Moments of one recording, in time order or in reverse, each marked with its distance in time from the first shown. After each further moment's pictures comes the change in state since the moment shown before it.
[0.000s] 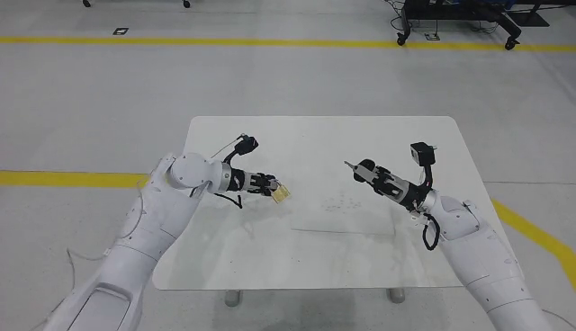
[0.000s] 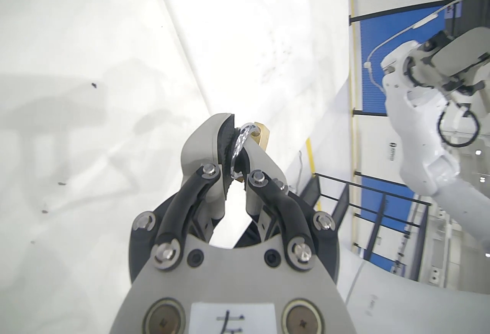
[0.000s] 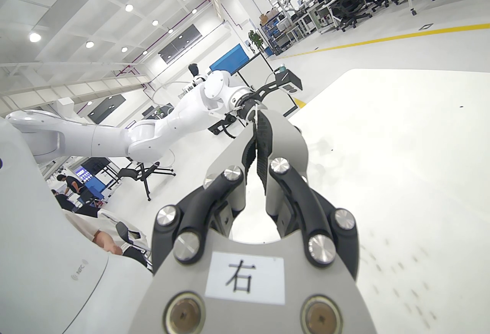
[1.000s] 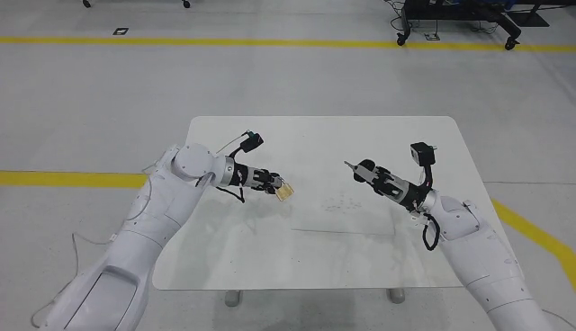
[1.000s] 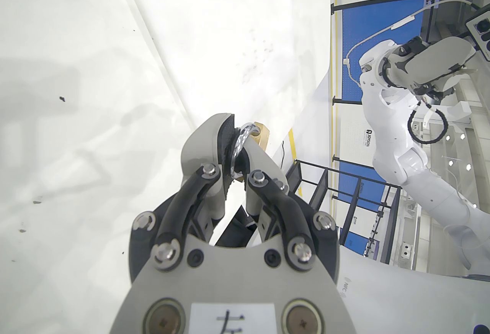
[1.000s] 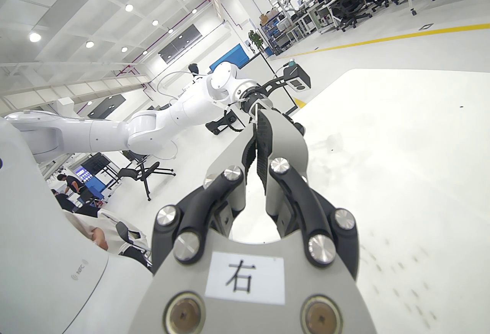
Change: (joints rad) left arm -0.065 -0.024 0.047 0.096 -0.052 -0.024 -0.048; right arm 0.000 0.000 0.000 0.000 0.000 0.000 0.000
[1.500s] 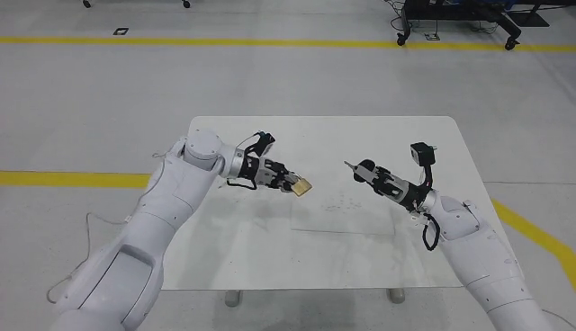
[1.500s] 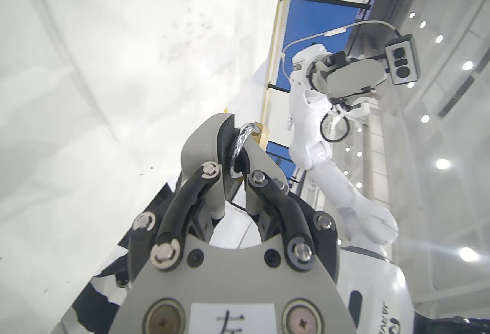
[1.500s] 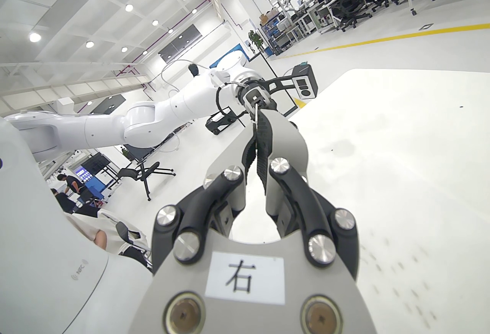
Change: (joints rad) left arm -0.143 -0.110 0.089 0.246 -0.373 0.222 -0.171; right arm 0.000 0.000 0.000 0.000 0.000 0.000 0.000
